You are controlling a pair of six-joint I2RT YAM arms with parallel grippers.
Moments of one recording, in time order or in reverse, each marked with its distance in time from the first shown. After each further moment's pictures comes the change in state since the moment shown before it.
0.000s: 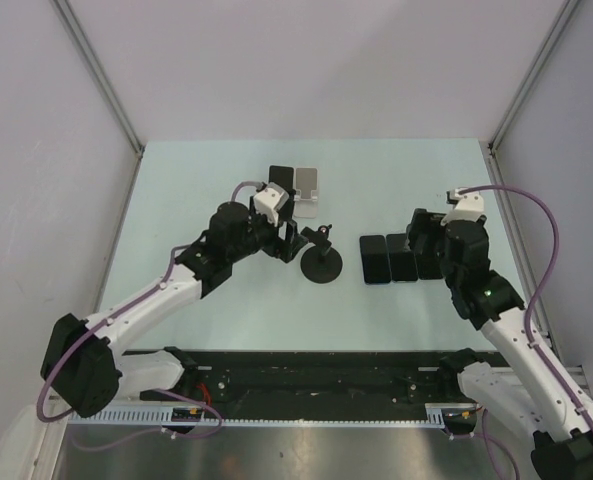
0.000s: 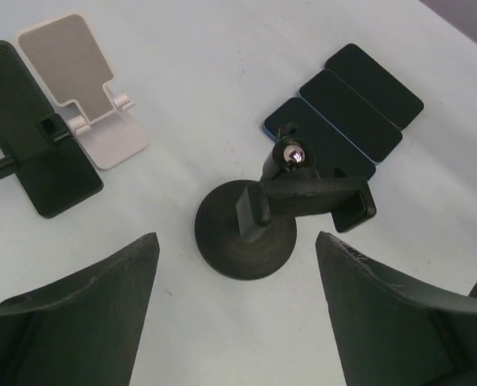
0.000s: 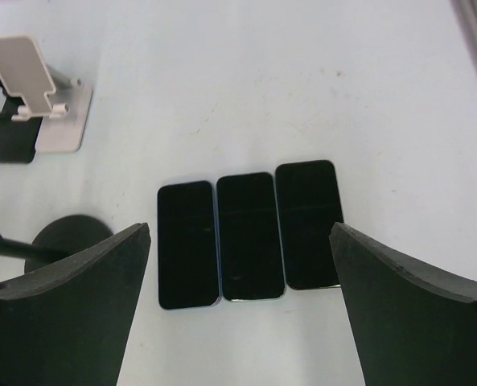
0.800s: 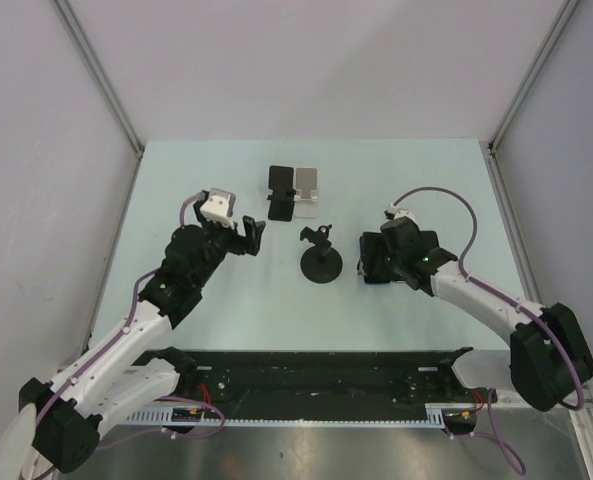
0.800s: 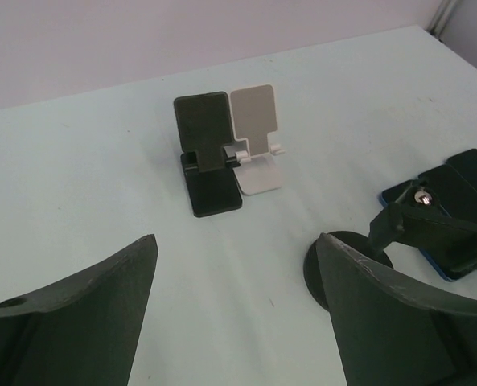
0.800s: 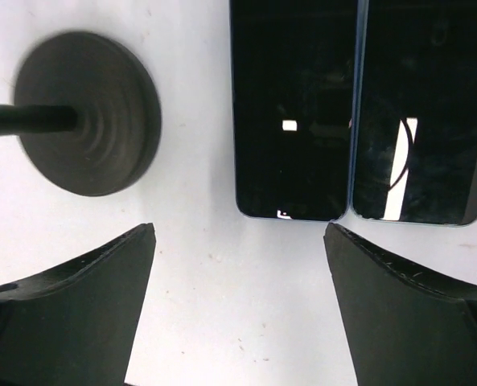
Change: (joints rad) left arm 0.090 -0.326 -0.157 0.054 -0.332 0.018; right arm 0.159 0.513 0.000 -0.027 -0.216 0.294
